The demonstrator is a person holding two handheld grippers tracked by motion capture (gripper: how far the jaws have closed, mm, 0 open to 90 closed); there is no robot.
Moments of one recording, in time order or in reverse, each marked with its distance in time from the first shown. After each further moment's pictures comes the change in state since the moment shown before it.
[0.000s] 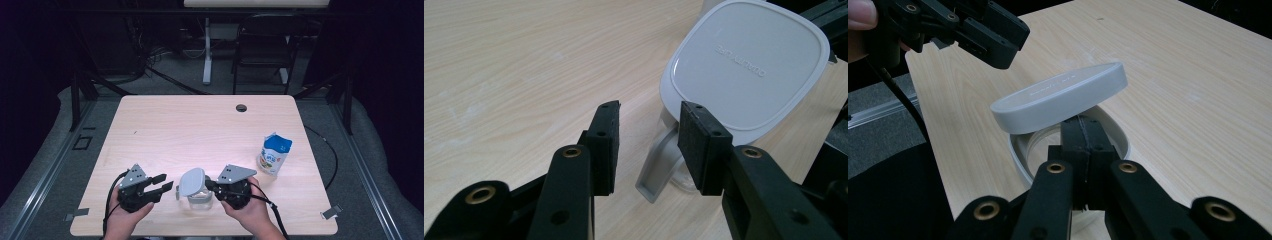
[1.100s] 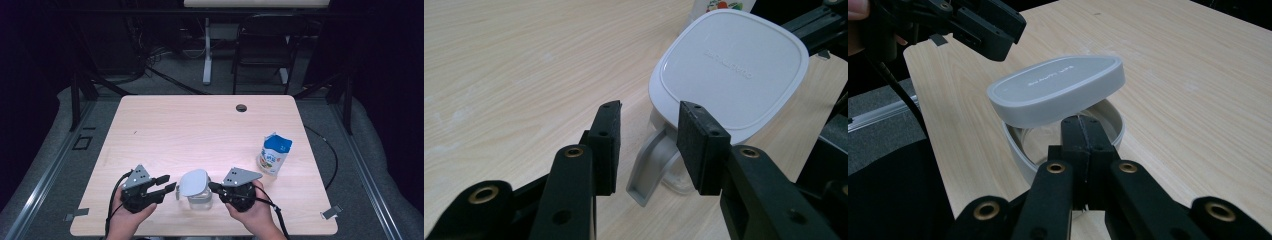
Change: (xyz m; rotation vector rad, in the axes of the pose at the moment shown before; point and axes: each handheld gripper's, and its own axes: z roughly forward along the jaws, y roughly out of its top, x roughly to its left) left arm -0.006 0.002 0.005 0.009 -0.015 0.022; right arm -0.004 -0.014 -0.004 -0.008 0.002 0.016
